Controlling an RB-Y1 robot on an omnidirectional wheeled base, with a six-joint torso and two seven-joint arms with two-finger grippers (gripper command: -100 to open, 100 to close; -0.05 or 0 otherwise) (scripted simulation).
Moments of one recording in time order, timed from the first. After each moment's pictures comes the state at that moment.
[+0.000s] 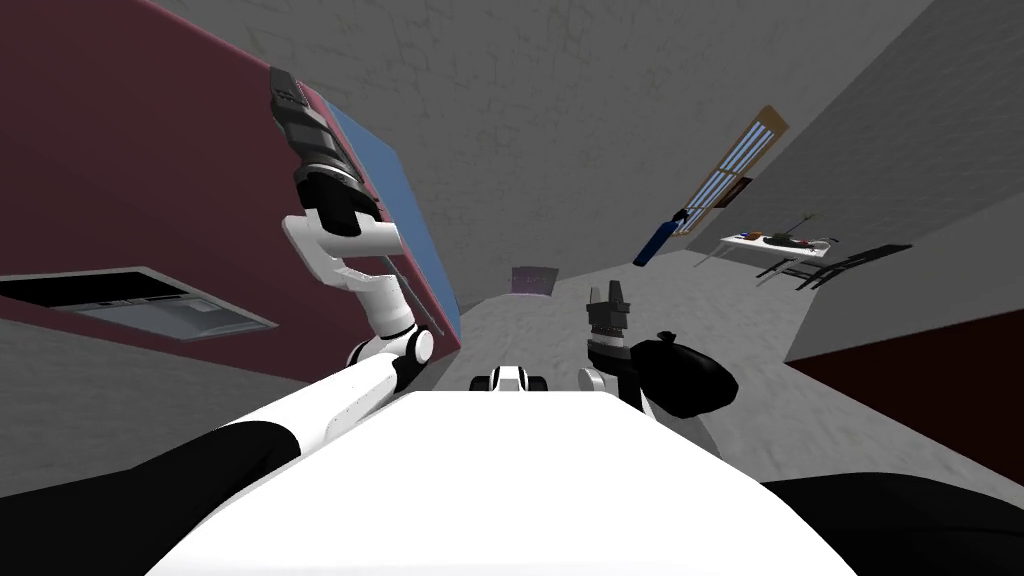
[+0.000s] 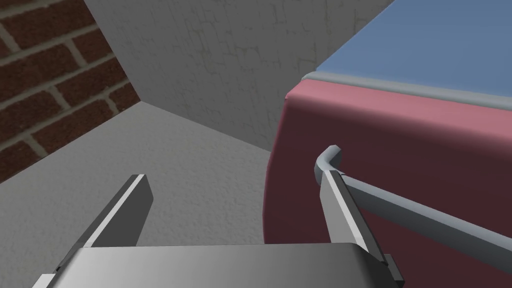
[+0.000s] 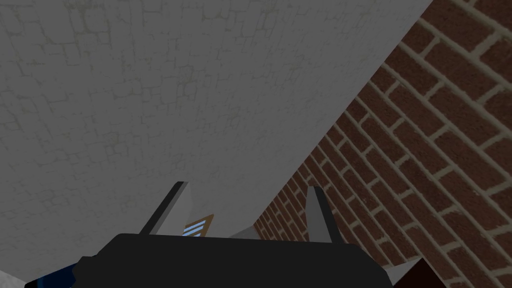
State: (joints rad) left arm -0.74 0.28 0.39 -2.03 -0.50 0.55 0.19; right arm 0.52 -0.04 0.03 -2.23 -0.12 -0.48 0.06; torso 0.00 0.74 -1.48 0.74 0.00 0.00
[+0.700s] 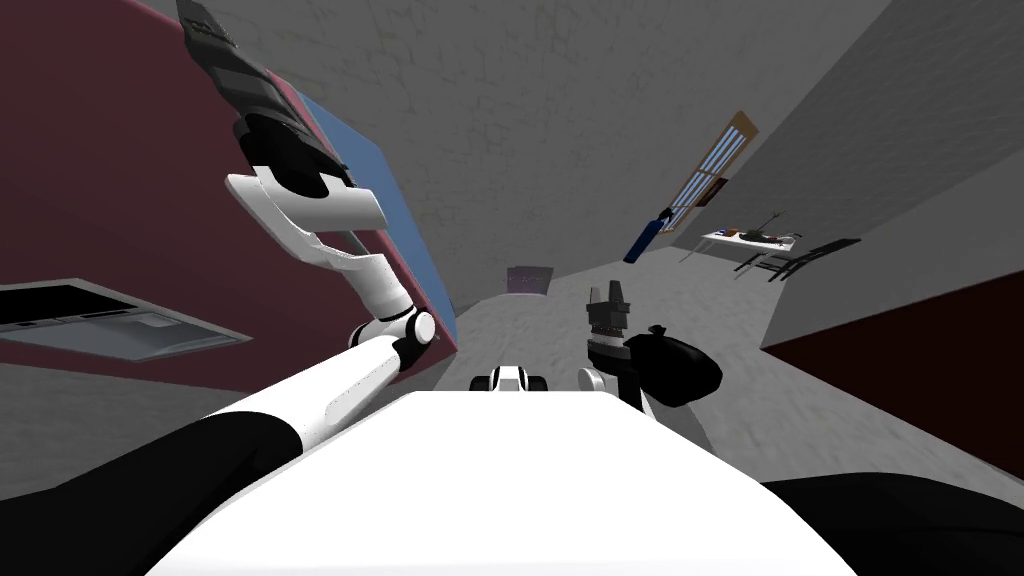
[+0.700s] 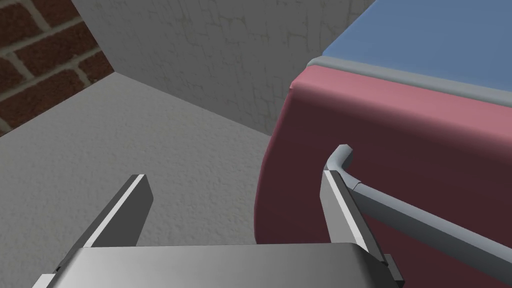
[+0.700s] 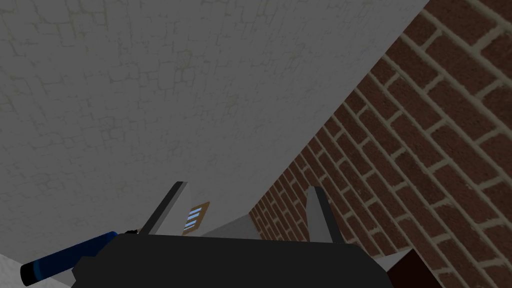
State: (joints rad) left arm -0.90 0.31 0.46 -1.97 -0.58 0.68 0.19; right arm 0.52 -0.04 0.03 -2.23 -0.12 -0.48 0.06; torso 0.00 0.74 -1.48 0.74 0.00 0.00
